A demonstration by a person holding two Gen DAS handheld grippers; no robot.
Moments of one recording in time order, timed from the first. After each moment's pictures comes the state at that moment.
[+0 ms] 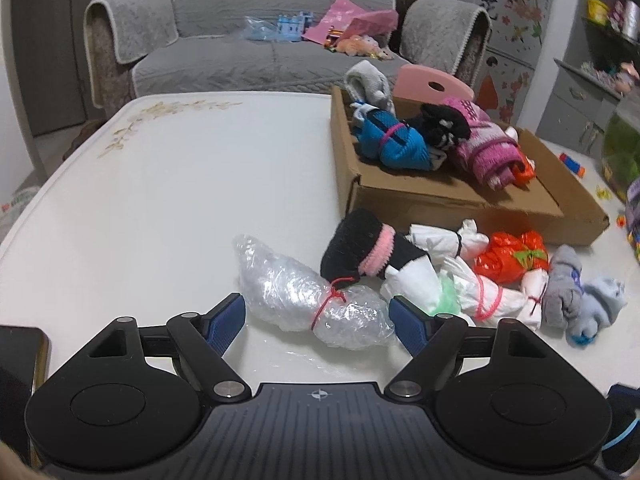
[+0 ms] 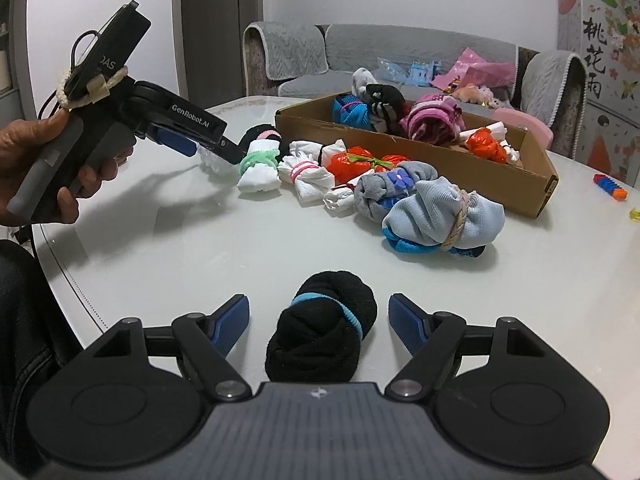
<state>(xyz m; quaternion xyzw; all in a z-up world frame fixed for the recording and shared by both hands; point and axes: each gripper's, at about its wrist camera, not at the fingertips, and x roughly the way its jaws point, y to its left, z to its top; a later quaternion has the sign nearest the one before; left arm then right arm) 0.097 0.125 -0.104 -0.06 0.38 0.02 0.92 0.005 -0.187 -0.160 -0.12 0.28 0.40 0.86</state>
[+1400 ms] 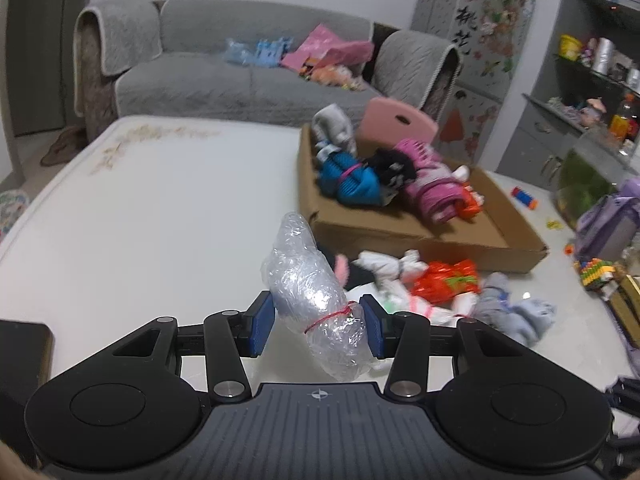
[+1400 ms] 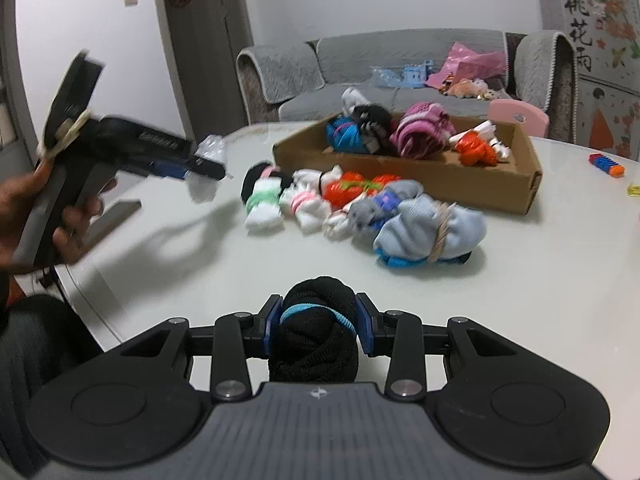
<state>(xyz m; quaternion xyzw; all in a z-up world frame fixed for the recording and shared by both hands) 0.062 0.119 -0.062 -0.09 0.34 -0.02 0.94 0.015 -0.209 -0.131 -0.04 0.30 0.41 0.86</state>
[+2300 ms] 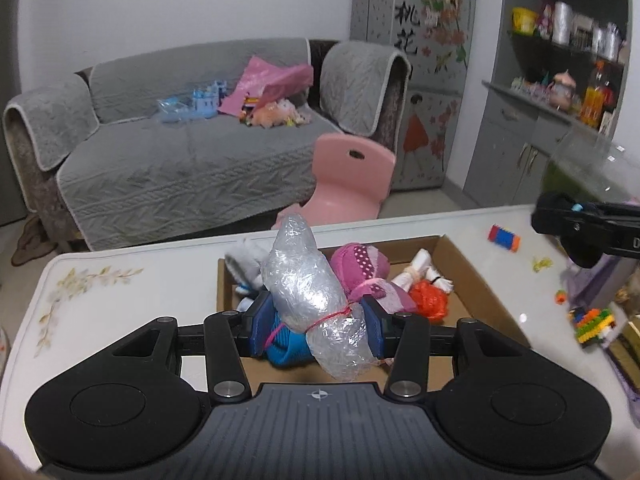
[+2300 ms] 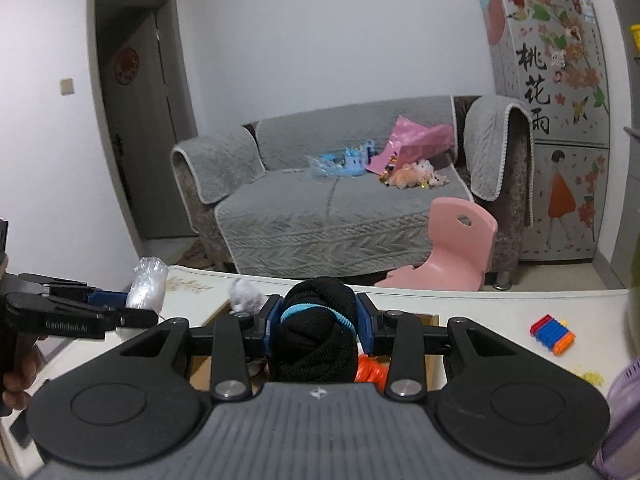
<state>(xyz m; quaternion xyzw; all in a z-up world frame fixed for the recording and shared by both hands) 0.222 0.043 0.017 0.01 0.33 -0.07 0.94 0.233 -0.191 -0.002 0.01 0.23 0.36 0.91</state>
